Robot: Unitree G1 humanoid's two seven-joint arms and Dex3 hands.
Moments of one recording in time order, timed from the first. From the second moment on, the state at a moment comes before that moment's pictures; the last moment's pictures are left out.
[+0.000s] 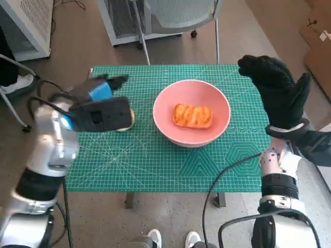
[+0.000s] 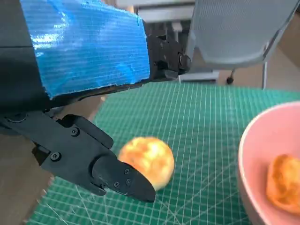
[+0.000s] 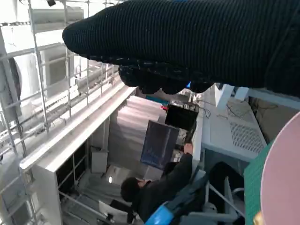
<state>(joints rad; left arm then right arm) -0.77 0.58 -0.32 0.25 0.67 0.40 -0.60 -0.85 -0.21 -0.36 0.96 0.49 -0.73 0.92</state>
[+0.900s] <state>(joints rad) -0.92 0.45 -0.48 0.73 0.73 0.34 -0.48 -0.85 -0.23 -0.37 0.96 0.49 -0.73 0.93</state>
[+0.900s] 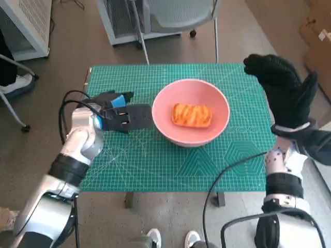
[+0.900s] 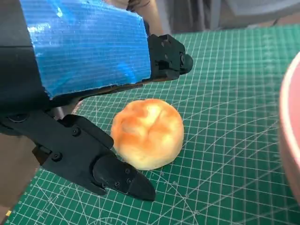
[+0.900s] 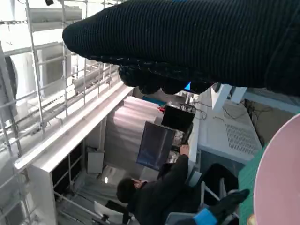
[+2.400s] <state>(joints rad) -1.07 0.32 -0.58 1.25 0.77 0.25 -0.11 -0.85 -0.23 -0.37 0.93 0.49 -0.73 0.92</state>
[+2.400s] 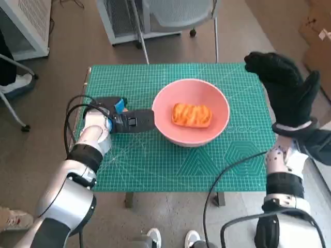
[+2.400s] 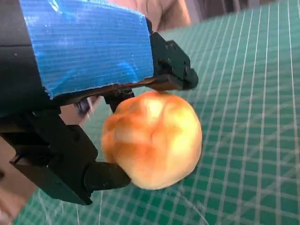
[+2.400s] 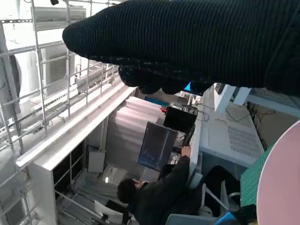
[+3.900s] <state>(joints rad) -0.89 0.53 -0.38 0.30 0.77 0.31 -0.19 -0.85 -0.23 -0.36 0.93 0.49 -0.71 0.93</state>
